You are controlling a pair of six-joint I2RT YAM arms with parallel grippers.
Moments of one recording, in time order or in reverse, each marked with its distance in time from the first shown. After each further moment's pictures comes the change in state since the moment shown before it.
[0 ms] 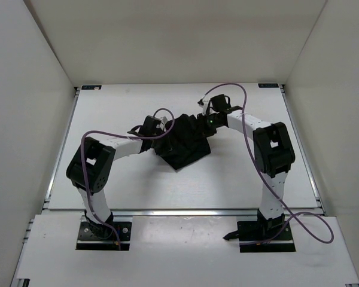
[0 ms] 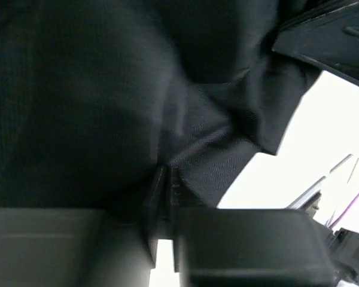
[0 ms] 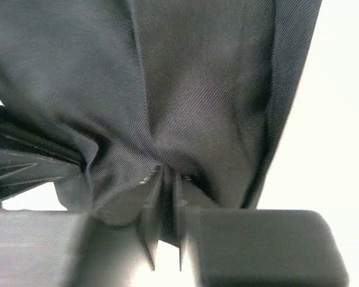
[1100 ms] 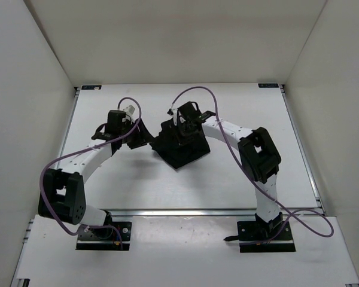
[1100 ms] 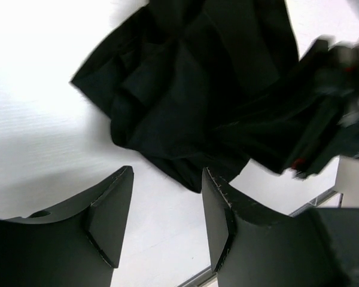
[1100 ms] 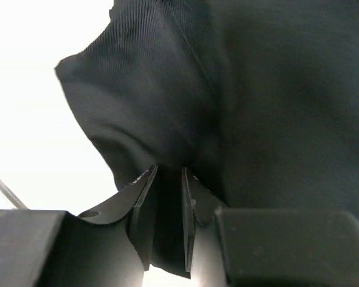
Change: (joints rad) left arm 0.261 -0.385 -0.098 -0.166 -0.006 0.116; right arm 0.284 0.028 0.125 -0.085 0.155 0.006
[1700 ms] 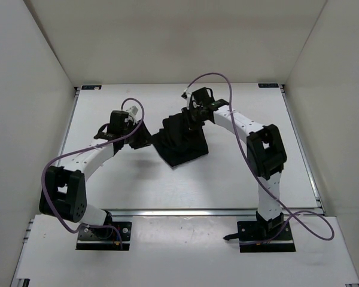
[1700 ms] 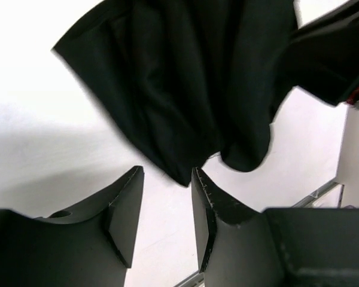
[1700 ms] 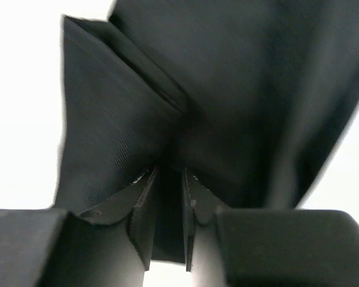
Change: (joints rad) left arm -0.021 0.025 0.015 0.018 0.019 0.005; right arm -0.148 -0.029 0.066 -0.023 0.049 -0.013
